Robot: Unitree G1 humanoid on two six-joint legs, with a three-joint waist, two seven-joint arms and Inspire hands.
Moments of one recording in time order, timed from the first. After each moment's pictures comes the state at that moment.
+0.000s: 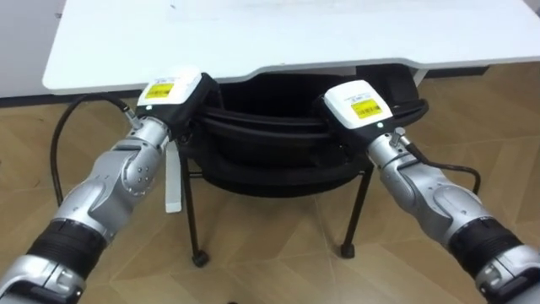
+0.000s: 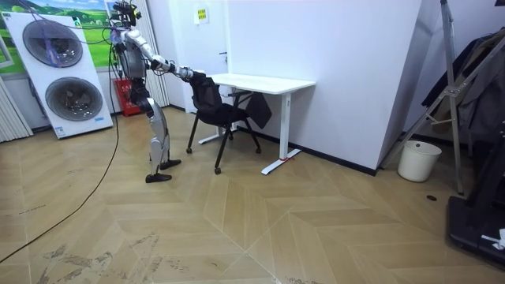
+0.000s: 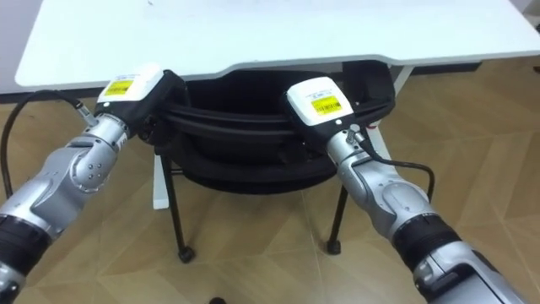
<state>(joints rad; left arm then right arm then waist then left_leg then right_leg) -0.47 0.46 -0.36 0.53 0.68 -0.11 0.08 -0.53 -0.44 0.57 0.69 -0.90 -0.15 -0.28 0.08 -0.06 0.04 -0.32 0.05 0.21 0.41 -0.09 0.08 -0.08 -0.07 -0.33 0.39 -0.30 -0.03</state>
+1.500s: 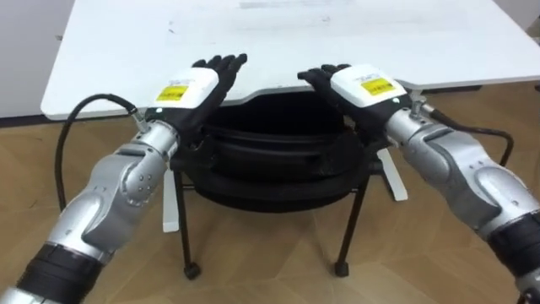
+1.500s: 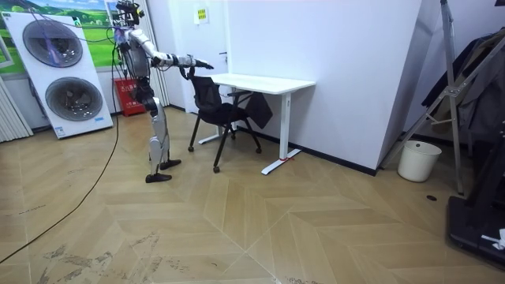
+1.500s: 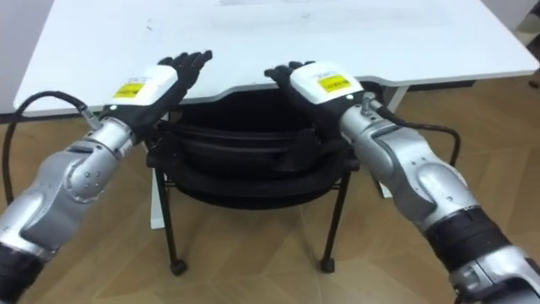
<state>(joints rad) -0.31 0.54 -0.26 0.08 0.78 -0.06 -0.14 -0.40 -0.66 0.31 0.17 -0.78 -0.19 0.14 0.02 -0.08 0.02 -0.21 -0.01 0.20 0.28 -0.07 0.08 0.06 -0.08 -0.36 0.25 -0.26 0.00</state>
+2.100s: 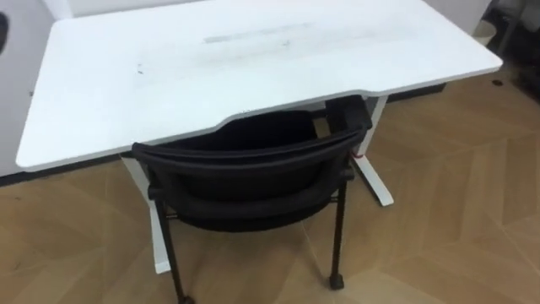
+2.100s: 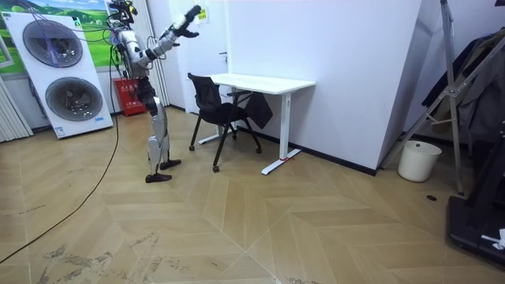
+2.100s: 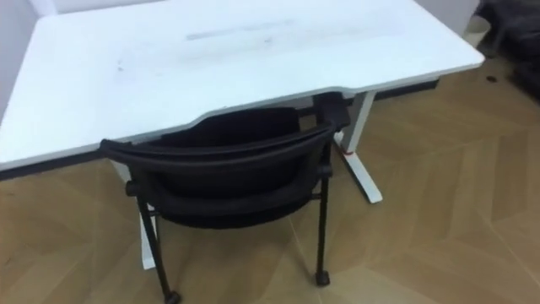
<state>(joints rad) 0.03 0.63 0.57 -0.09 0.73 -0.19 0.40 0.01 -0.78 -0.64 0.00 -0.33 -0.17 -0.29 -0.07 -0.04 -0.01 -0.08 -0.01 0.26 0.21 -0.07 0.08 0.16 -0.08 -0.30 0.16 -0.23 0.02</state>
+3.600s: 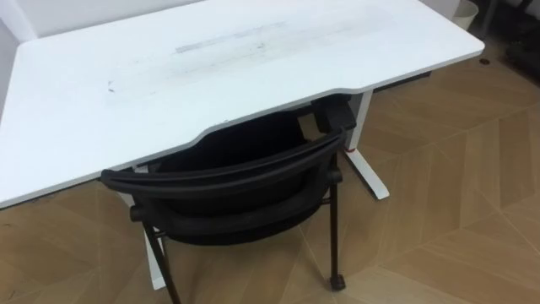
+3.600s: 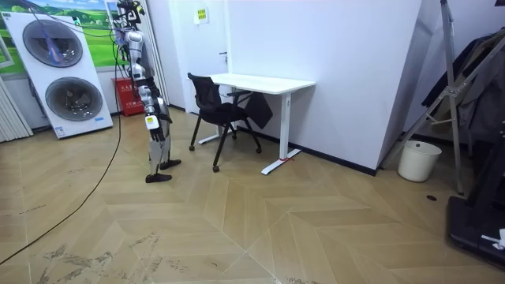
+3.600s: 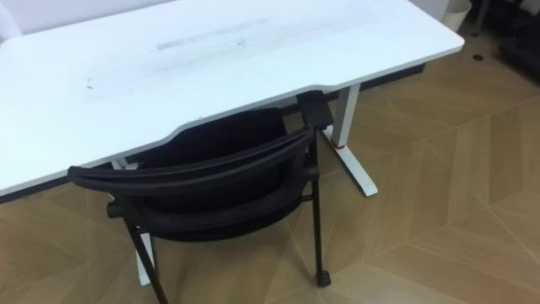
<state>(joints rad) 0.26 0.19 0.16 1.17 -0.16 0.06 0.11 0.23 -0.22 -0.25 1.20 0.24 0.05 -0.08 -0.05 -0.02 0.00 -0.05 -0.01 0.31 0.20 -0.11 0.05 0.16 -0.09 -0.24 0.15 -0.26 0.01</state>
